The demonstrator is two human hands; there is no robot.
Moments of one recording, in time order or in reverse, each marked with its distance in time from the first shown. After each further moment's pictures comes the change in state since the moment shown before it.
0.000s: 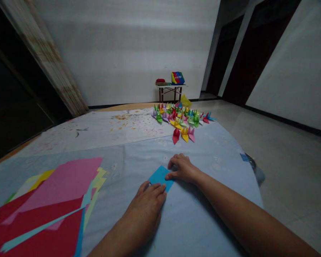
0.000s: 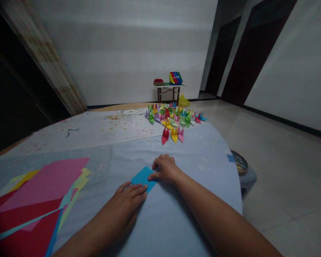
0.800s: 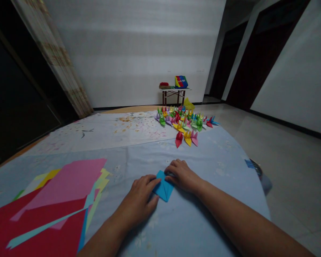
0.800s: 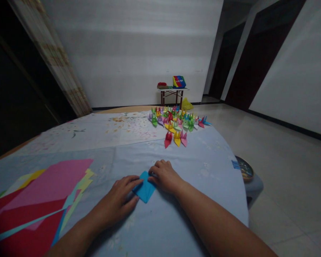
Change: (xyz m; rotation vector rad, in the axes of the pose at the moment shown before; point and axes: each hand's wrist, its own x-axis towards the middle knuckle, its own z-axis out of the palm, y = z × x) left_hand 0.004 -0.049 0.020 -0.168 0.327 -0.046; right_hand -0.006 -0.016 0.002 -0.120 0.008 -0.224
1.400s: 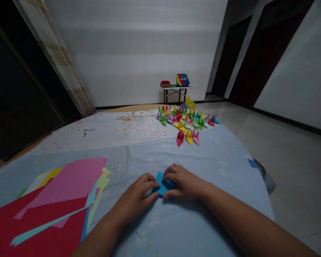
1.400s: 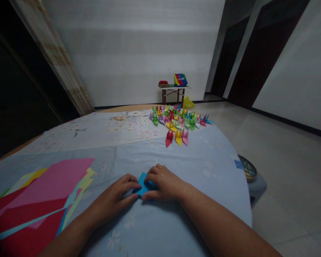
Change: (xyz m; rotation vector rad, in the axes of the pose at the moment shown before) left_hand 0.007 0.001 -0.016 -0.197 -0.108 -0.013; right_hand -0.010 -0.012 -0.012 0.147 -0.066 -0.272
